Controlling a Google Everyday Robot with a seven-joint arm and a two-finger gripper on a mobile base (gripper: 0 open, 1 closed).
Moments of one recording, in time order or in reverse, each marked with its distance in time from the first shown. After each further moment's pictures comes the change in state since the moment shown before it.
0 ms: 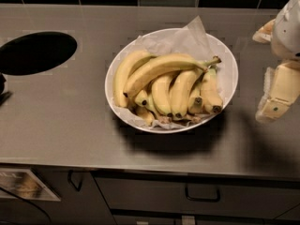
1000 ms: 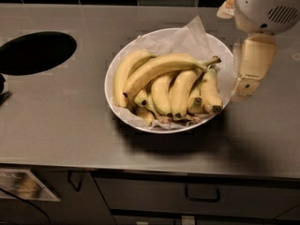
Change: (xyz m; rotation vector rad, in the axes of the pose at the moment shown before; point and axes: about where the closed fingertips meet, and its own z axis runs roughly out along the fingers) arm -0.071 -0.009 -0.020 0.018 -0.015 -0.182
